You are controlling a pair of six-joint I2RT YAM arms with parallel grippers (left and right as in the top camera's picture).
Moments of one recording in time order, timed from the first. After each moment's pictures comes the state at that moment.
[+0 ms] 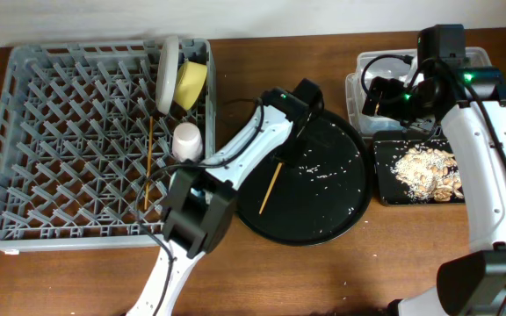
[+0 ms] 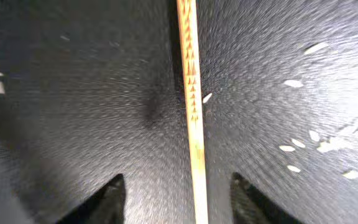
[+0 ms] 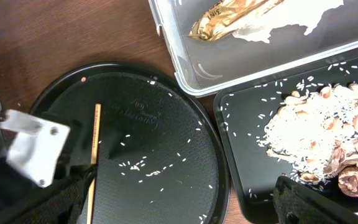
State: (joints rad) left arm -0.67 2.43 2.14 -1.19 -0.06 -0.14; right arm -0.03 1.69 1.70 -1.16 -0.08 0.33
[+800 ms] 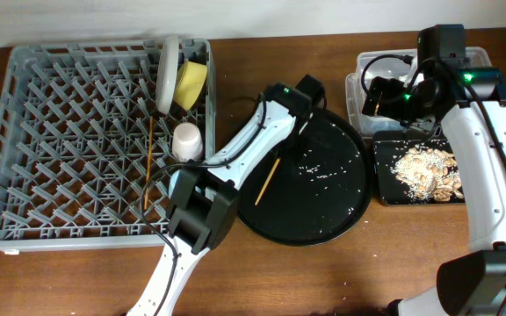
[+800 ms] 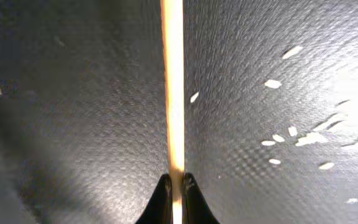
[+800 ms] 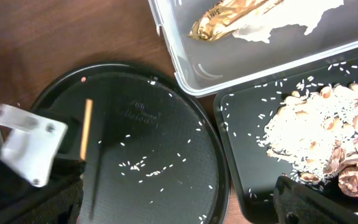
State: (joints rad) left arm -0.67 2.49 2.31 -1.32 -0.03 -0.15; right arm -0.03 1.69 1.70 -1.15 -0.08 0.33
